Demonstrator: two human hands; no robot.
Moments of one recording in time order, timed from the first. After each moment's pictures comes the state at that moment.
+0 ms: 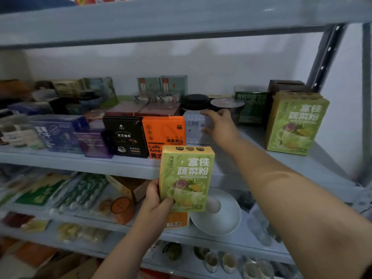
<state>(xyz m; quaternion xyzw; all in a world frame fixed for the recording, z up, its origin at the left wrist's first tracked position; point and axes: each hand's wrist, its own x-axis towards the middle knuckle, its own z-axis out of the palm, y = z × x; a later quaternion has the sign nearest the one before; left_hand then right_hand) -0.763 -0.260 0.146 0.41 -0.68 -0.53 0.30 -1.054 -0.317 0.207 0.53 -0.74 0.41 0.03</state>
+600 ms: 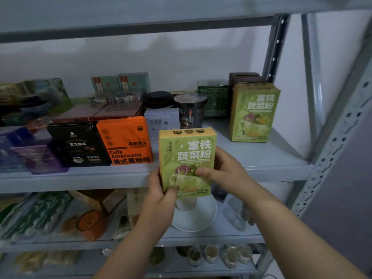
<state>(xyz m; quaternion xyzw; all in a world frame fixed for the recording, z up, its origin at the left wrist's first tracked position) -0.835 -0.244 0.143 0.32 -0.72 -0.51 0.35 -1.020 -0.157 0.161 0.48 -0.59 0.60 -0.25</state>
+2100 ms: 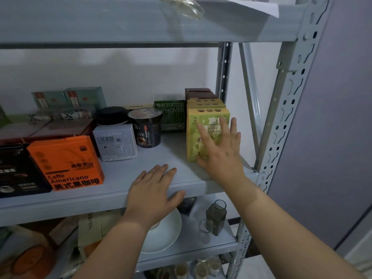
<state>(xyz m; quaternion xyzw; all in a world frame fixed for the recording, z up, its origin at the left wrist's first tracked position) -0.950 -0.262 0.118 0.18 -0.95 0.05 0.25 -1.128 -0.119 0.168 0.41 -0.81 0.22 0.37</state>
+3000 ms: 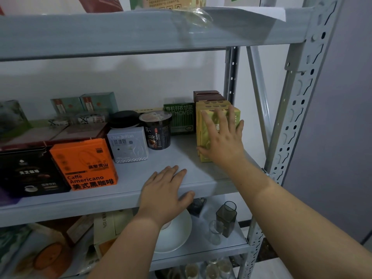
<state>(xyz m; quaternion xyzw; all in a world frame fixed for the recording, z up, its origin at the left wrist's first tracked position) -0.947 -0.259 0.125 0.18 -0.96 0.03 0.23 -1.138 -0.147 0.204 0.39 -0.84 0.17 0.34</state>
